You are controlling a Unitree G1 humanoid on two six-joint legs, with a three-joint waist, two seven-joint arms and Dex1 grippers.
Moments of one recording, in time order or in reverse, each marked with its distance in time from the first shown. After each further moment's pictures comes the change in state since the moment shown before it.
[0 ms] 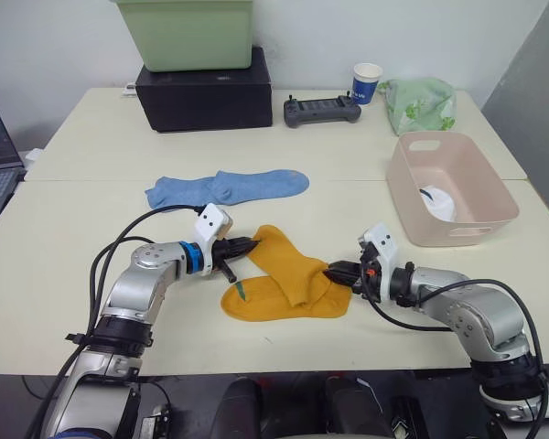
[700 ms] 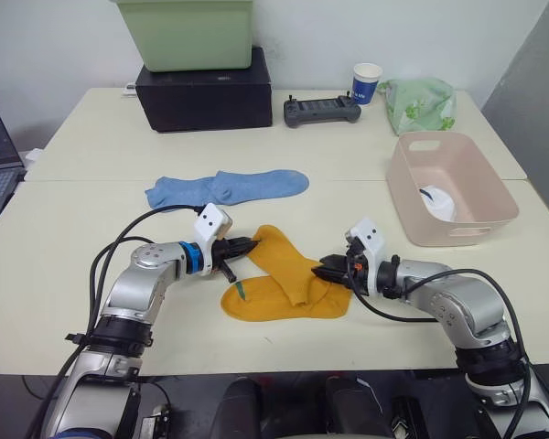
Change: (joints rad) left arm -0.001 -0.001 0.003 -0.001 0.004 0.009 0.003; right arm -0.075 0.047 0.058 0.079 -0.031 -0.007 -0.004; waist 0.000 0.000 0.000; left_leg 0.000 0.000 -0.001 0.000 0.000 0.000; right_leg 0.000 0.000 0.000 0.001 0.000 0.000
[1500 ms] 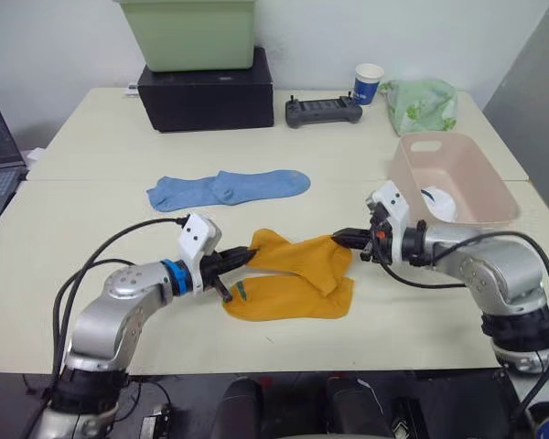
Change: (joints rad) left arm 0.310 -0.004 0.135 -0.567 -0.155 0.263 0.164; right arm -0.222 -0.160 -0.003 0.109 -0.005 -0.027 0.145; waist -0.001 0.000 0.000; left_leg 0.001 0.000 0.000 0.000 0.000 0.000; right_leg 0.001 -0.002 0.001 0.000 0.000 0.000
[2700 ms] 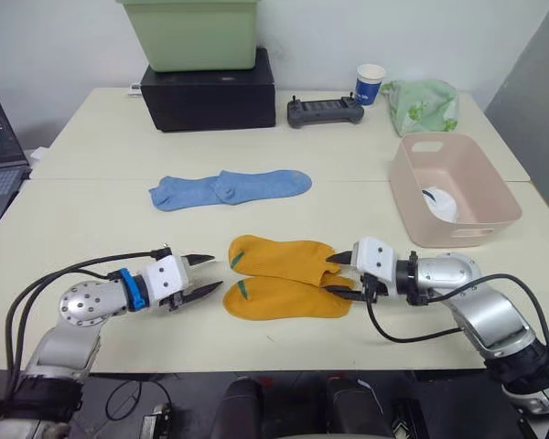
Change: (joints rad) left arm -0.005 0.239 -0.057 0.502 0.356 -1.034 -0.233; right arm 0.260 -0.071 0.157 -0.124 -0.372 -0.590 0.182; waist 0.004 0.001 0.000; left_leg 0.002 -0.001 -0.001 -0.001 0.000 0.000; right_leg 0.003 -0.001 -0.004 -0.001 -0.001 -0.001
